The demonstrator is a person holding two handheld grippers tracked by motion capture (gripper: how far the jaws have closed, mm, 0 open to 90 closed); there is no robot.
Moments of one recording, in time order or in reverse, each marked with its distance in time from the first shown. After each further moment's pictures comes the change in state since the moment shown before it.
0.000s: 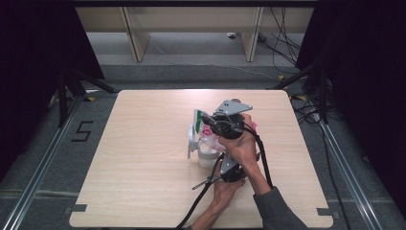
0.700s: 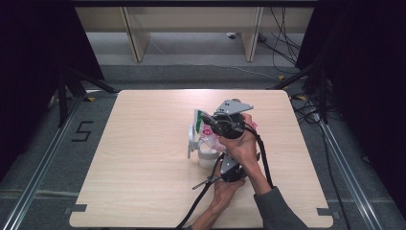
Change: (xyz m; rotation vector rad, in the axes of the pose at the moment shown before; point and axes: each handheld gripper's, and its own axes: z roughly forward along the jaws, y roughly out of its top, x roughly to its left) left arm 0.000 0.000 0.001 -0.001 -0.006 -0.002; right arm -0.002 -0.001 0.001 -0.020 -0.008 -0.008
